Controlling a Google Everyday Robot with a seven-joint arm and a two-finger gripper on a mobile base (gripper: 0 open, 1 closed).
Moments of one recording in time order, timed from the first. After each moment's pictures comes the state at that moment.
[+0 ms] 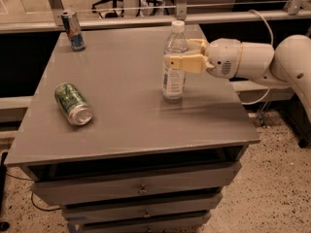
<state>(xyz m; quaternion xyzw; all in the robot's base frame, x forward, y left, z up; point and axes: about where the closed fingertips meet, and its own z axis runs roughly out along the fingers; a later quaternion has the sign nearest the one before) 0.598 -0.059 0.944 -0.59 -0.42 -0.55 0.42</state>
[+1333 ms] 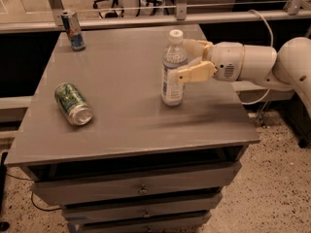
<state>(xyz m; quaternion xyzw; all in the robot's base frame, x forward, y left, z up) 0.592 -0.064 0.937 -0.59 -0.42 -0.54 0.43</state>
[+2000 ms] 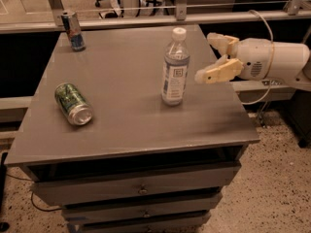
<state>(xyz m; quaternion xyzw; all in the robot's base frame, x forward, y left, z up) 0.576 -0.110 0.955 -0.60 -0.41 -0.55 0.41</state>
